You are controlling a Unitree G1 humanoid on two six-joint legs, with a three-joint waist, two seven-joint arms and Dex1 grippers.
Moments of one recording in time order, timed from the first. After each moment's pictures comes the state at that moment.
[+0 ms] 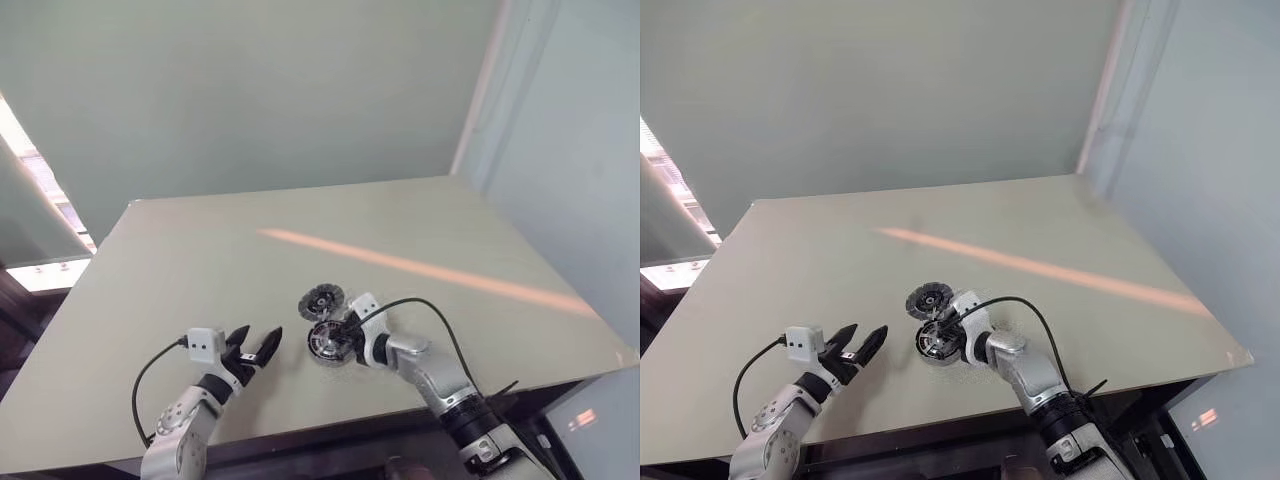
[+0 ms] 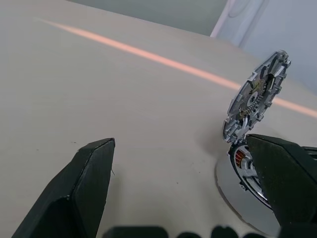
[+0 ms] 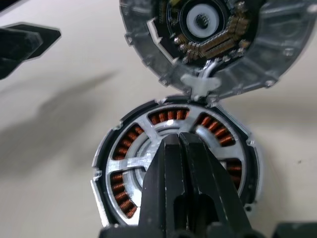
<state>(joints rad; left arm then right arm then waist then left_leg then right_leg) 0.11 0.23 0.18 0.05 -0.48 0.16 -0.55 -0.39 -0.06 0.38 0.37 0.16 0.40 0.50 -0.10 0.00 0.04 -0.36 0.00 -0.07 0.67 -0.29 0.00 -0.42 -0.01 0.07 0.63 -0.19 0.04</state>
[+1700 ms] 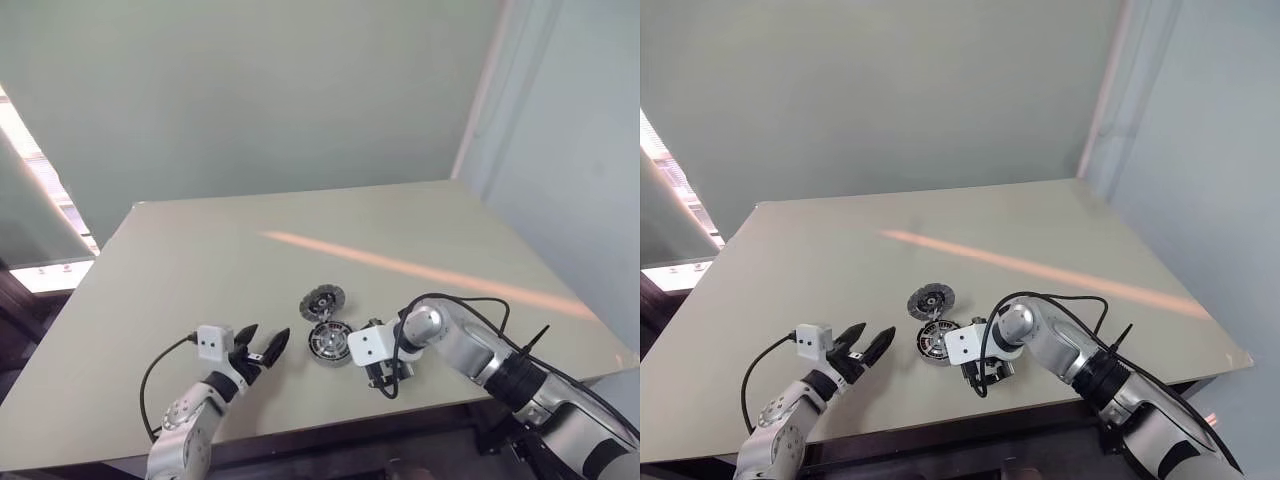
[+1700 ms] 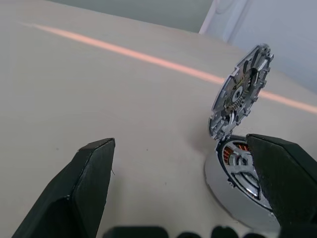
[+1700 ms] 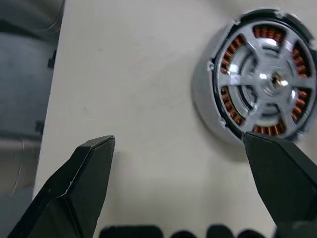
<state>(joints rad) 0.09 0.22 0.17 0.09 -0.44 0.15 -0.59 -0.65 -0.46 0.77 0.15 -0.31 0.19 1.16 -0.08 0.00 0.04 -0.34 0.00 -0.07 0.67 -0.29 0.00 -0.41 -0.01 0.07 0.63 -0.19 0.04</state>
